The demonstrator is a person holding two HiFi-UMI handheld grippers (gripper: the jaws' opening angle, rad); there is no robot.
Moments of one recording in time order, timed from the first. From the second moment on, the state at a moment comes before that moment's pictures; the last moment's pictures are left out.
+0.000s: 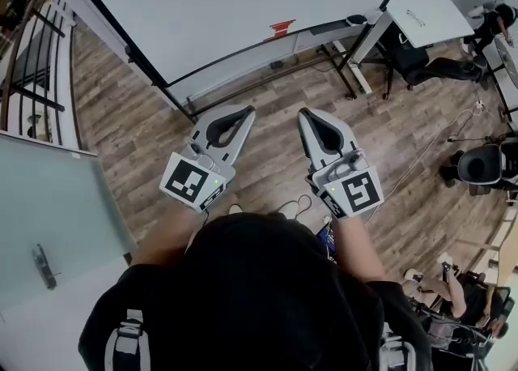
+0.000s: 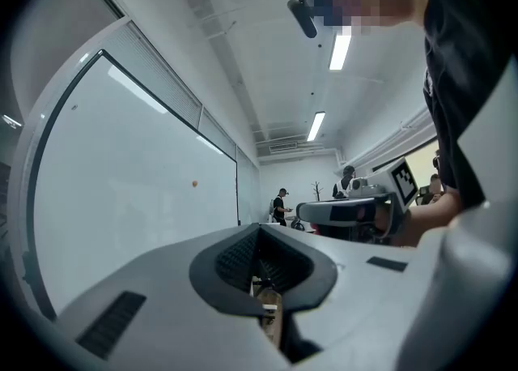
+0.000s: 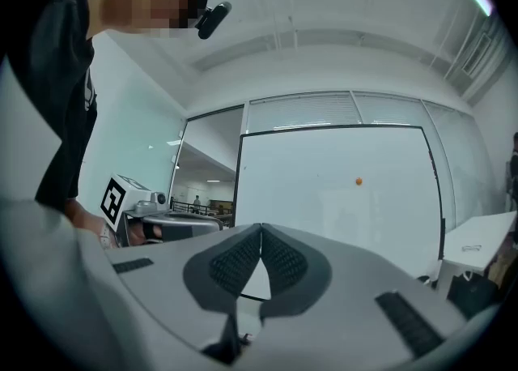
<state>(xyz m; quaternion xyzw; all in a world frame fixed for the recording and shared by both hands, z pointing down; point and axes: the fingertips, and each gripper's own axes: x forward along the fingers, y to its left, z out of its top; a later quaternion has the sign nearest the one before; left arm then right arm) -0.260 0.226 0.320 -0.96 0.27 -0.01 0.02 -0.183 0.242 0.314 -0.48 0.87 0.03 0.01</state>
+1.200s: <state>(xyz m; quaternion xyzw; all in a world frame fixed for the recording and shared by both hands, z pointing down) -0.097 0.207 0.340 -0.96 0.29 -0.01 0.01 -0.029 0.212 0.343 -0.45 0.89 0.01 0.01</state>
